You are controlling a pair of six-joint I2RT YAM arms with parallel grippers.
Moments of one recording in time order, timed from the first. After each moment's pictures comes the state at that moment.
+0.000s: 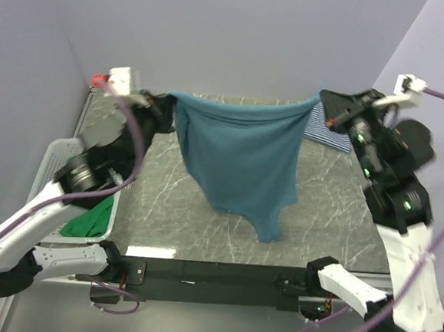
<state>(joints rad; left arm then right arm) -0.94 1.01 1.41 -0.22 -0.73 -0.30 0.34 0.98 1.57 -0.46 0.09 0.56</state>
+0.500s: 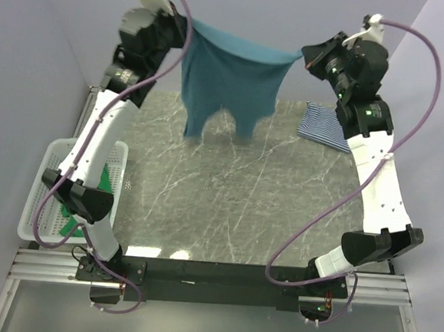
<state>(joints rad) -0.41 1.76 2.17 -0.28 -0.16 -0.25 0.21 1.52 1.93 -0.41 -0.02 0.58</state>
